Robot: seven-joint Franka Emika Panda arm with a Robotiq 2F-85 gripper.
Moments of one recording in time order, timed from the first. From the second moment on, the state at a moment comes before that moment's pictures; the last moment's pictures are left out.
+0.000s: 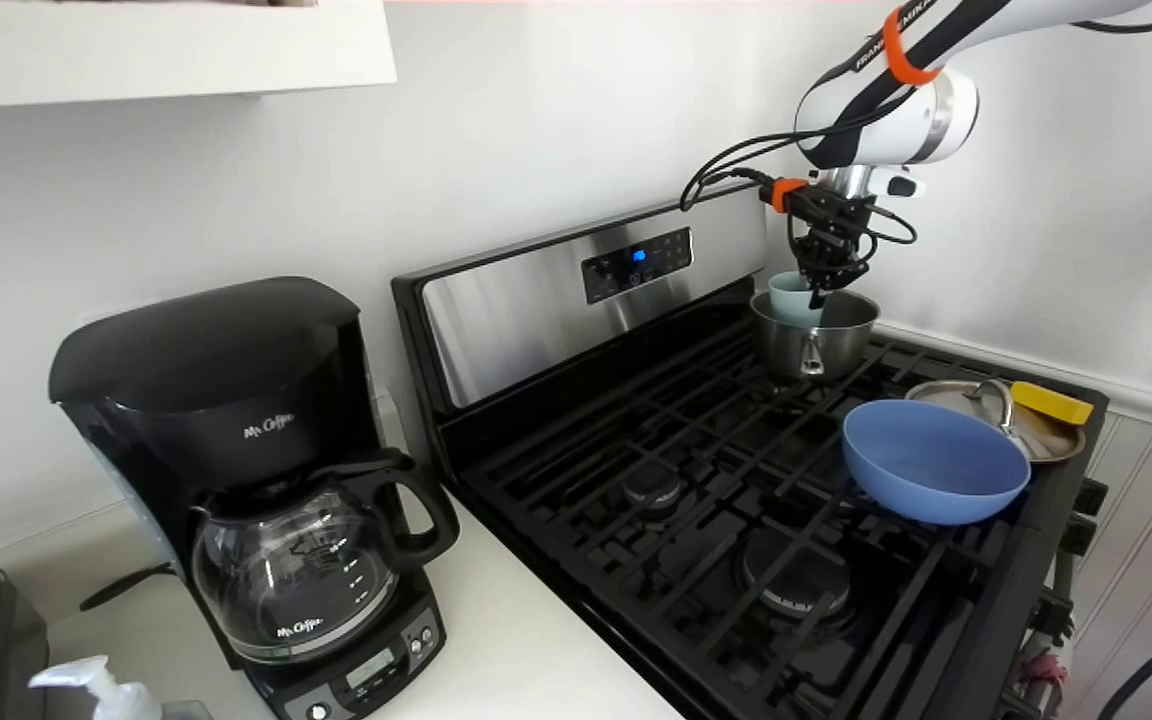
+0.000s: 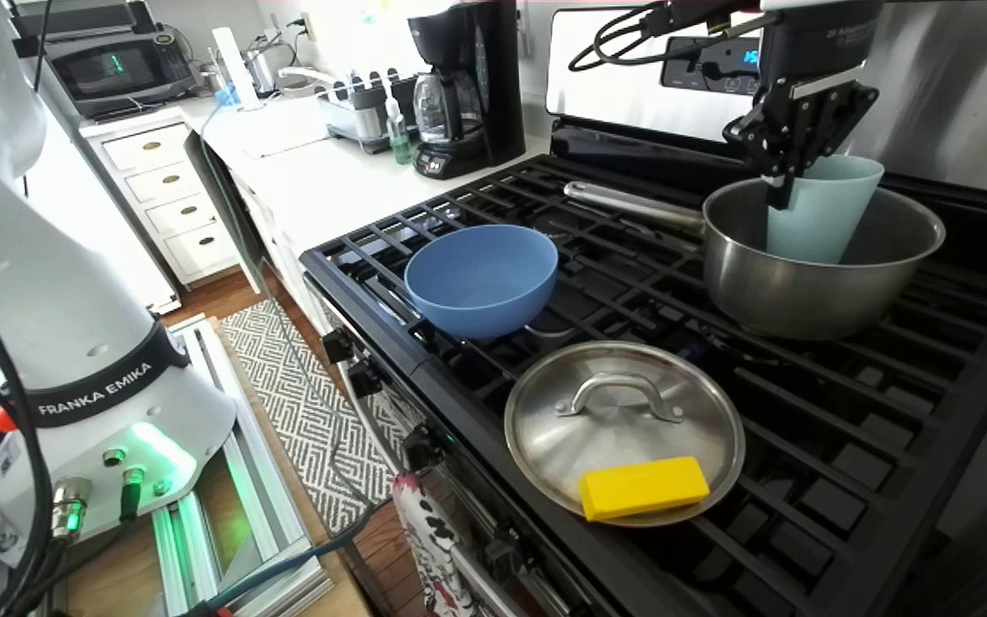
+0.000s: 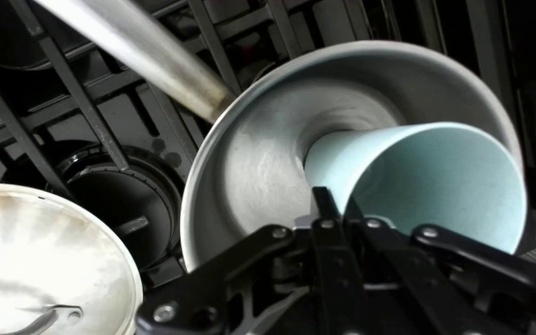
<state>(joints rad) -0.25 0.41 -0.32 -1.80 0.19 2.31 1.34</state>
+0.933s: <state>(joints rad) -0.21 -0.03 -0.31 -2.13 0.07 2.34 1.17</state>
